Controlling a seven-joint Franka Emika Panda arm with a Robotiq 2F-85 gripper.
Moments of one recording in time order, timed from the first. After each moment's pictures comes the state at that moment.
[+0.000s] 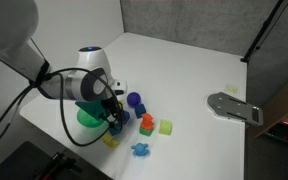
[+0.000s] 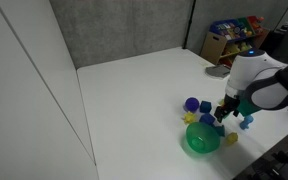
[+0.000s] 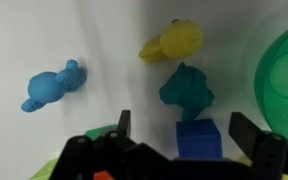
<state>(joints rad) 0.03 0.40 -0.04 -2.45 -0.28 2.71 0.47</state>
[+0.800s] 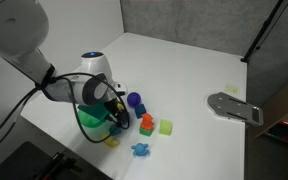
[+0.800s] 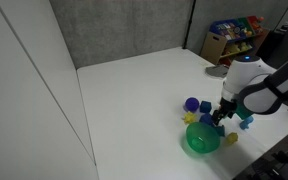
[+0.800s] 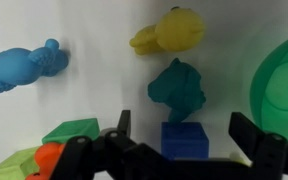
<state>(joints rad) 0.07 0.48 -0.07 -2.42 -0.20 2.77 0.30</state>
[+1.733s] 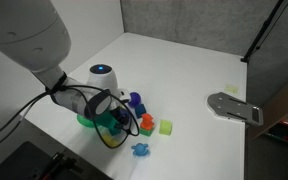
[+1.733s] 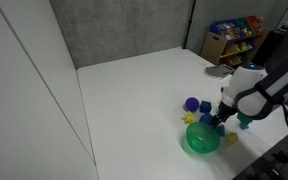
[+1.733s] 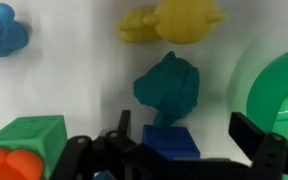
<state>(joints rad) -0.09 0.59 0.07 -2.42 -0.05 2.95 -0.03</state>
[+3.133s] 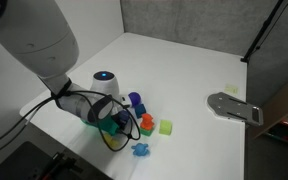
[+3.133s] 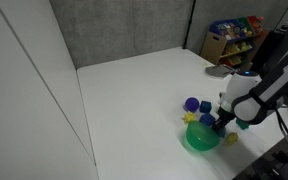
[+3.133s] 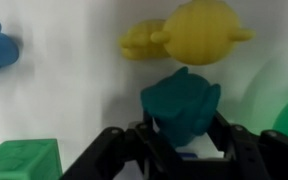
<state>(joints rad) -0.06 0.67 0.04 -2.38 -0.05 2.94 -0.03</state>
